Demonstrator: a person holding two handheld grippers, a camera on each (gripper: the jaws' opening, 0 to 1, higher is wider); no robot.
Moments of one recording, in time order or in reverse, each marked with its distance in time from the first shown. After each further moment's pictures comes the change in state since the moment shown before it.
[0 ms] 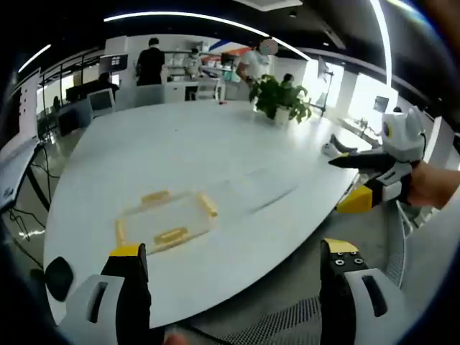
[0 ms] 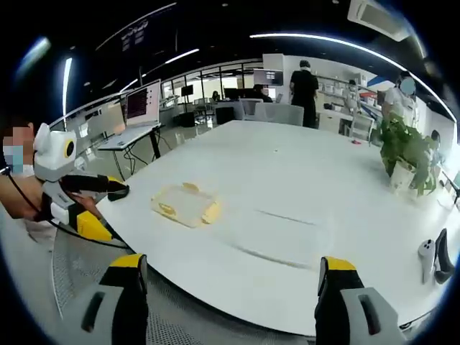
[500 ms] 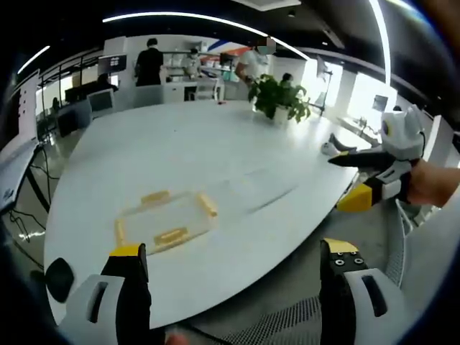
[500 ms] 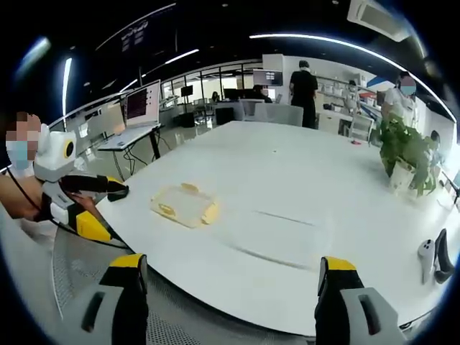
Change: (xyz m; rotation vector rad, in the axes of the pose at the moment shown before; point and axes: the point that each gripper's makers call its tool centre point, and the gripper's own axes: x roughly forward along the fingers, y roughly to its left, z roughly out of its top) left arm -0.001 0.000 -0.001 0.006 0.002 -0.005; right arm 0.000 -0.002 0.000 0.001 -0.003 -0.006
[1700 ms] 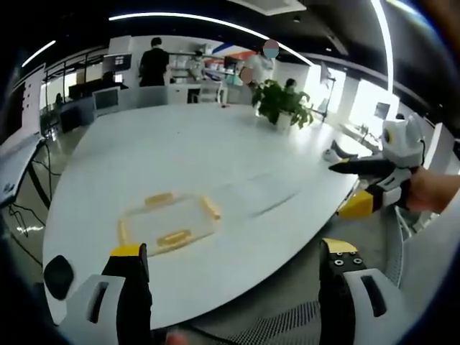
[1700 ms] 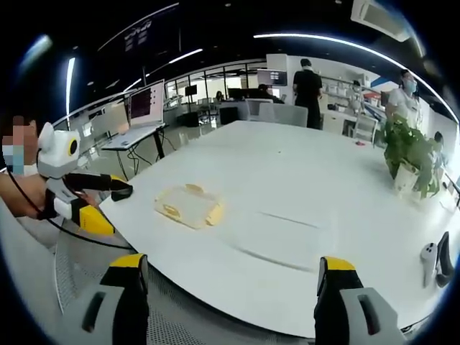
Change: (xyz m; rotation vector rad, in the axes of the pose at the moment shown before) left arm -0.004 0.006 0.005 -0.034 -0.025 0.005; right arm 0.001 0.004 0.002 -0.008 0.000 0.022
